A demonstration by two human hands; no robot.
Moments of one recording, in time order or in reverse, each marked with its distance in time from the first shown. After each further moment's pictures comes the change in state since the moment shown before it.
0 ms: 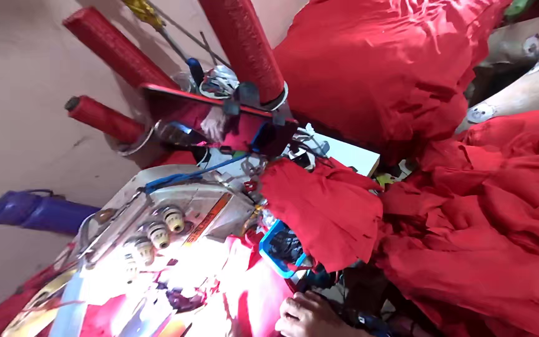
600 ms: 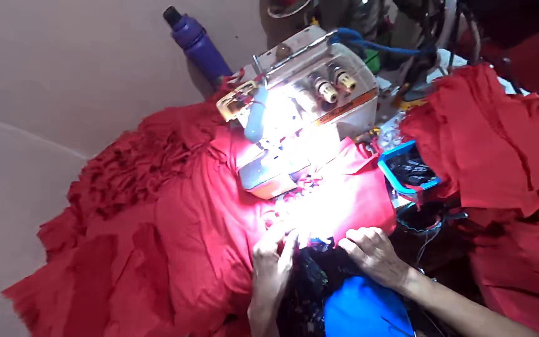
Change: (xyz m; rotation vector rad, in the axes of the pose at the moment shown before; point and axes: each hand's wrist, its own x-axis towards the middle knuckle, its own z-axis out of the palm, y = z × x) left_hand -0.073 -0.060 -0.026 -0.573 0.271 0.159; right_hand -0.016 0.001 0.054 -0.369 0.080 -0.454
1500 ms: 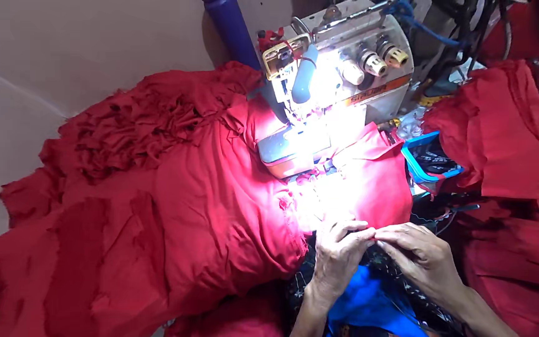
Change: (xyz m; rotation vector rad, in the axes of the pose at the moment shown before) left_hand -0.034 0.015 0.074 -0.289 0.088 0.314; right_hand 0.014 -0.021 -0.065 0.404 -0.136 0.454
